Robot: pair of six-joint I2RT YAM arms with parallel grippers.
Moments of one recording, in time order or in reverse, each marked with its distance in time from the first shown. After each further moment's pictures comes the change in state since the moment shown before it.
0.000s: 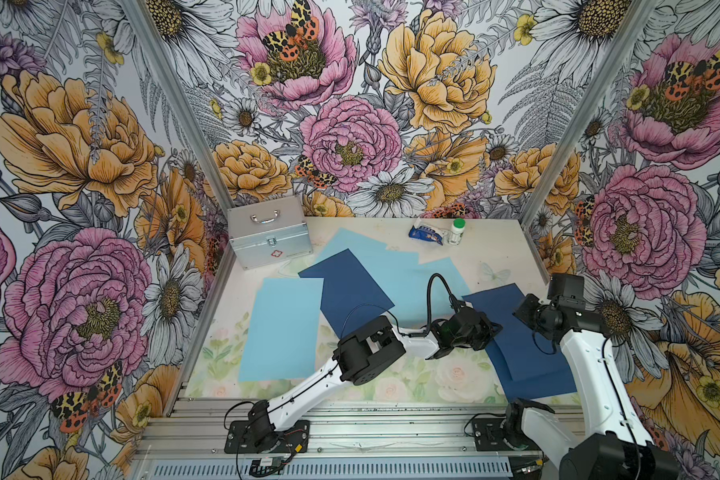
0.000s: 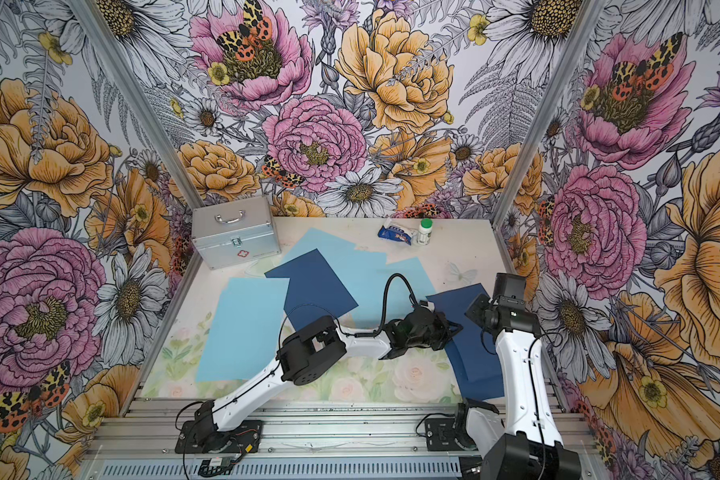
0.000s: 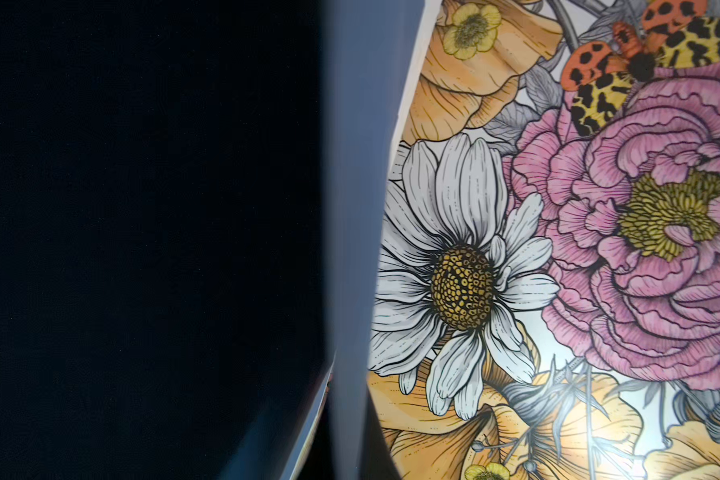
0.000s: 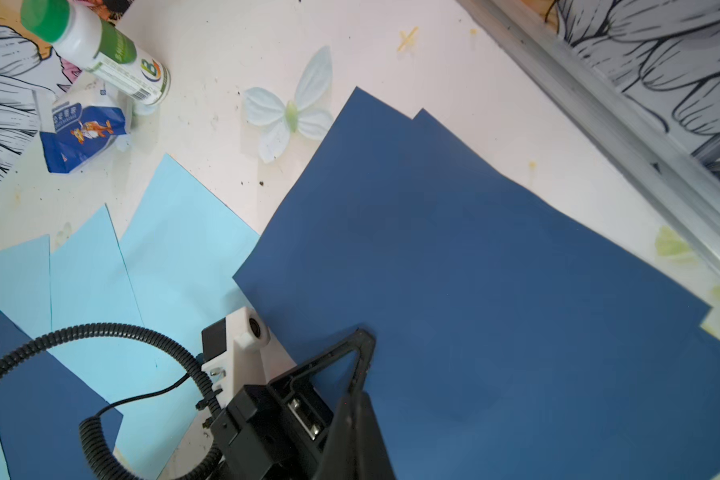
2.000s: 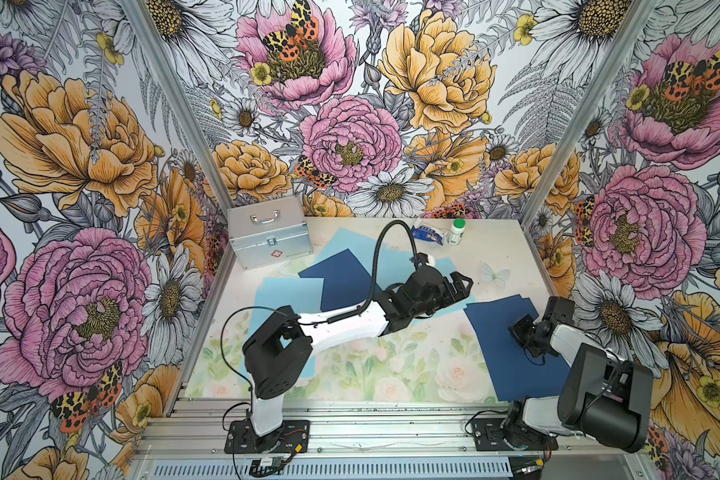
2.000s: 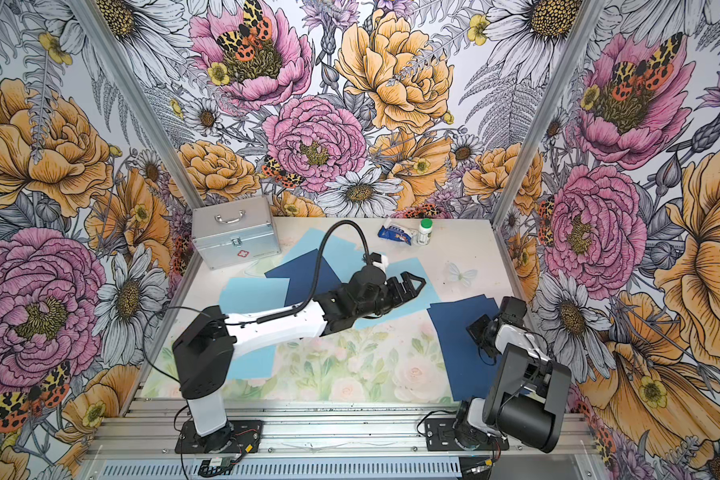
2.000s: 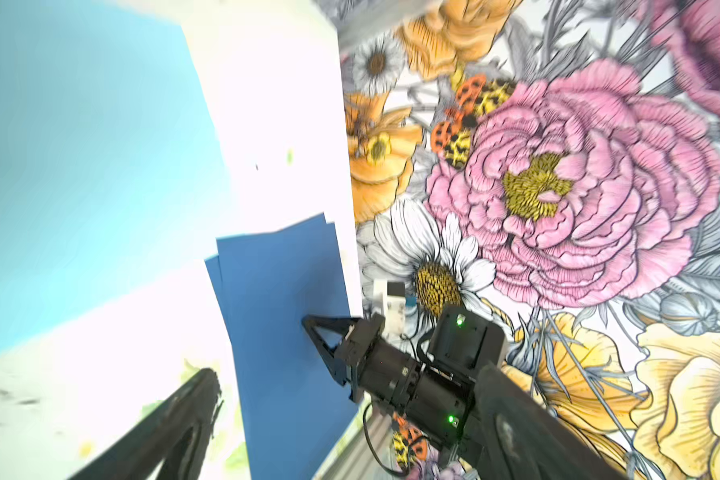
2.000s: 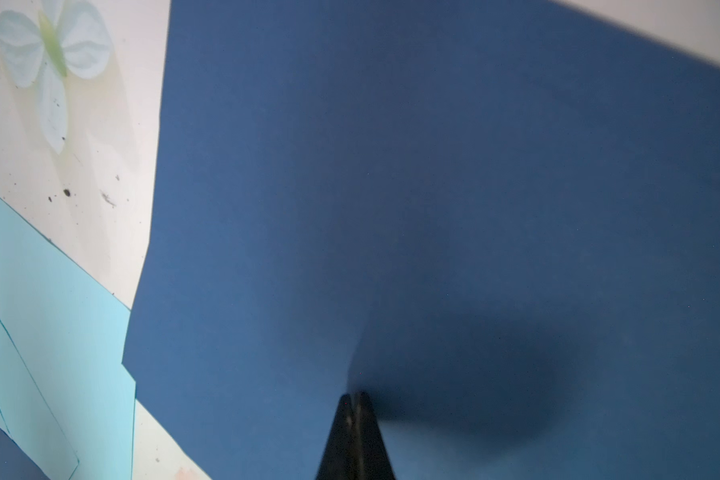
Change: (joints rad) left arm 0.120 -0.848 -0.478 -0.480 -0.235 0.657; right arm -0.195 0.346 -0.256 0.435 -0.210 0.079
